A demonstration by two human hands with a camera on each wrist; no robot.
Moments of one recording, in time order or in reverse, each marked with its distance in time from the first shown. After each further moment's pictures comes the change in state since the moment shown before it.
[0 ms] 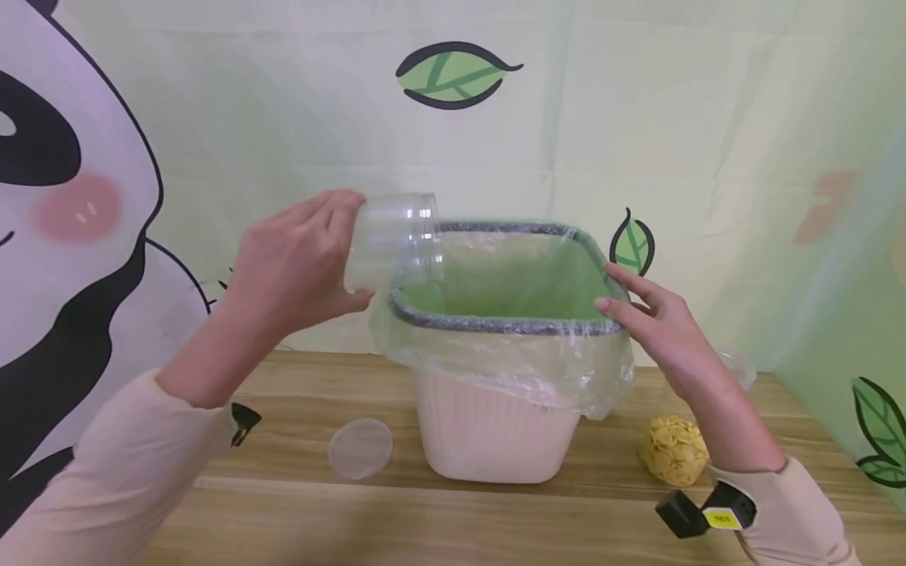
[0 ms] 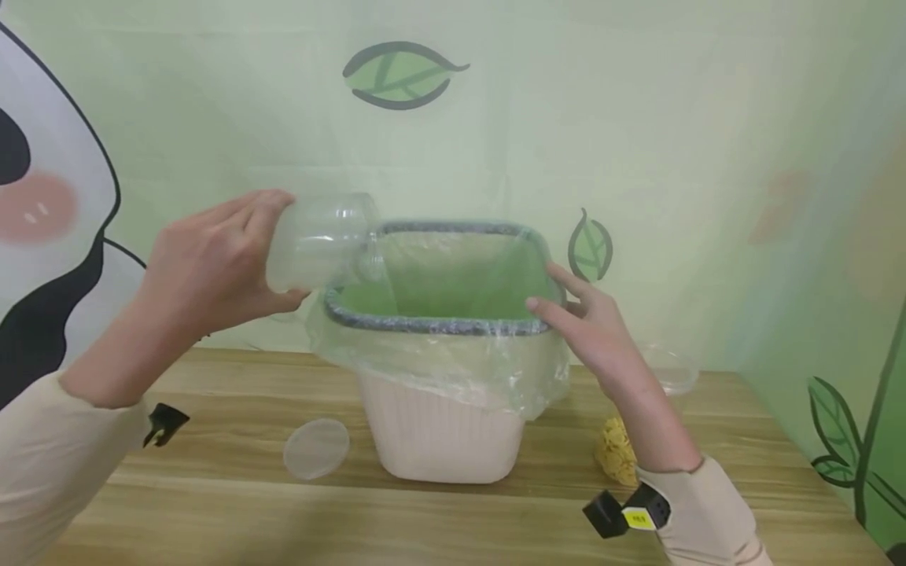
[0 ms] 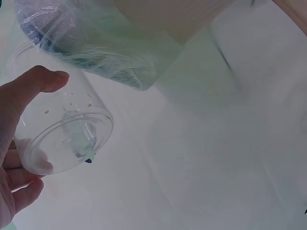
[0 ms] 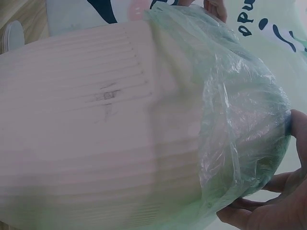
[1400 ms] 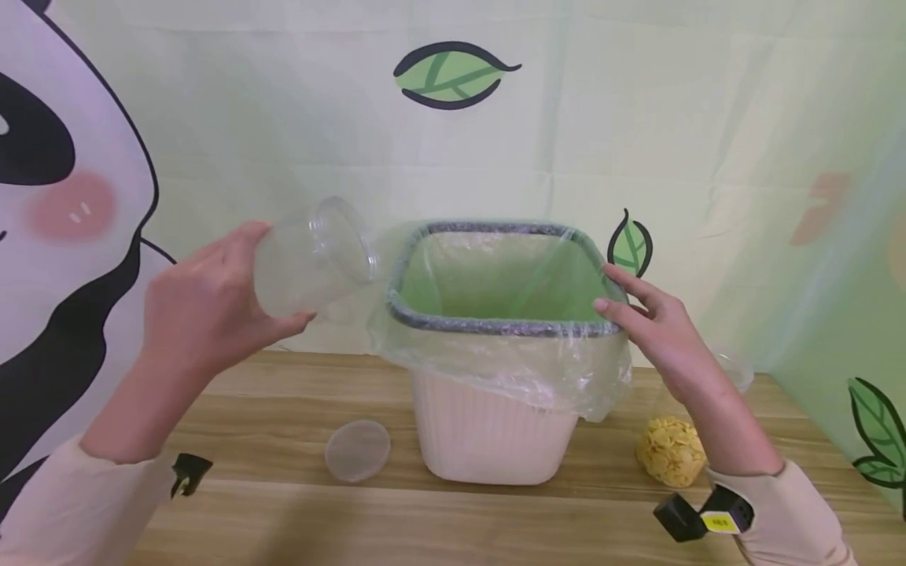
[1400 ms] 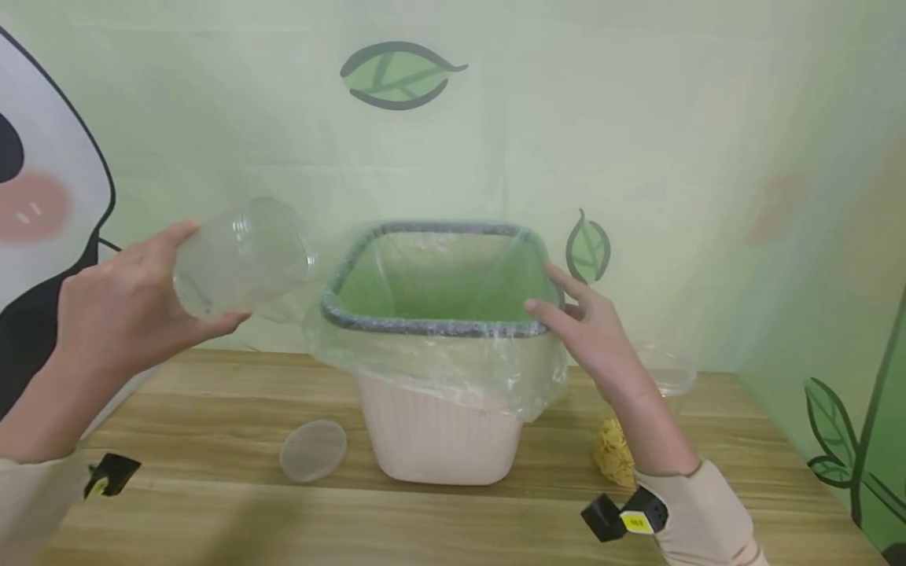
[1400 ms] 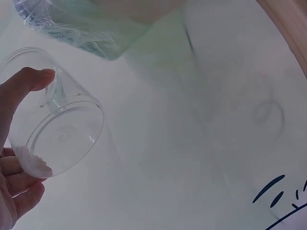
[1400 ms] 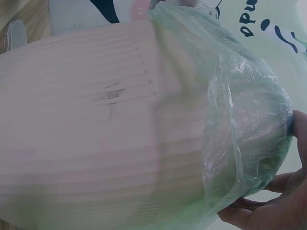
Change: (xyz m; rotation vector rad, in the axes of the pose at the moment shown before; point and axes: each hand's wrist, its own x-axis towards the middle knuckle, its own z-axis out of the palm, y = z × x) left_hand -0.061 -0.026 0.000 0.021 0.111 -0.232; right_hand -0.004 0.000 0.001 0.015 0.014 -0.011
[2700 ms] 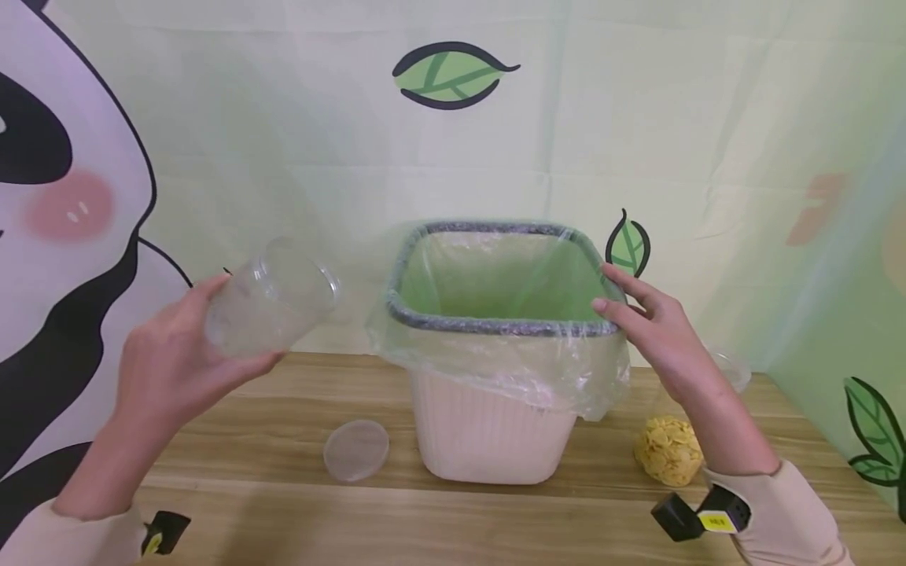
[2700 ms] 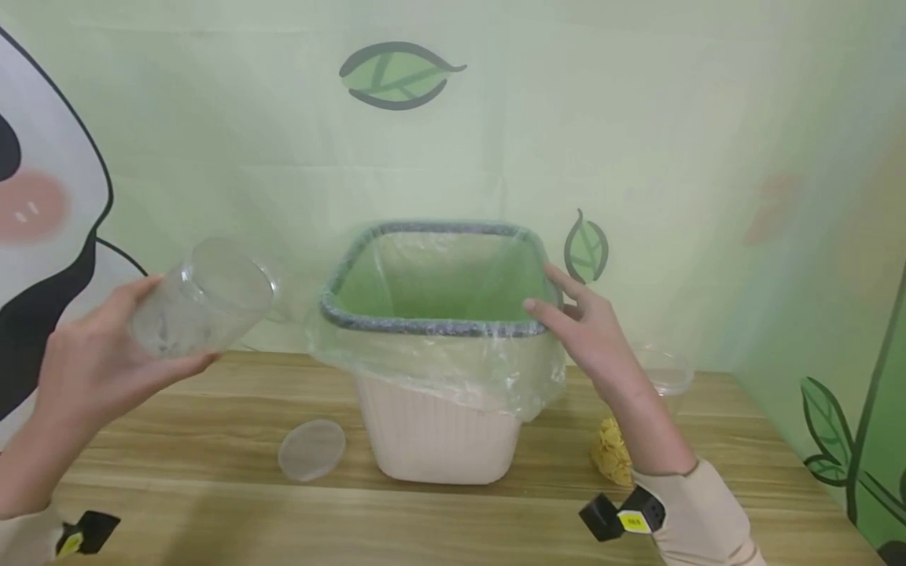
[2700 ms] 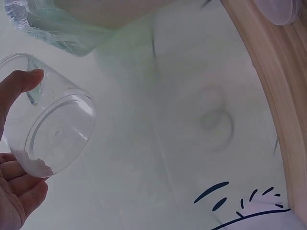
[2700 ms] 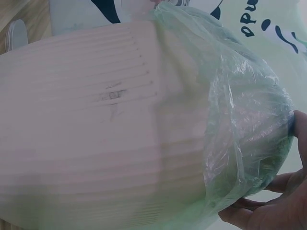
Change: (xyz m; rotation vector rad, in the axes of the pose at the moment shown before) left_hand -0.056 -0.020 0.008 -0.212 -0.096 -0.274; right_hand 0.000 -0.001 0.002 -0.001 0.003 0.001
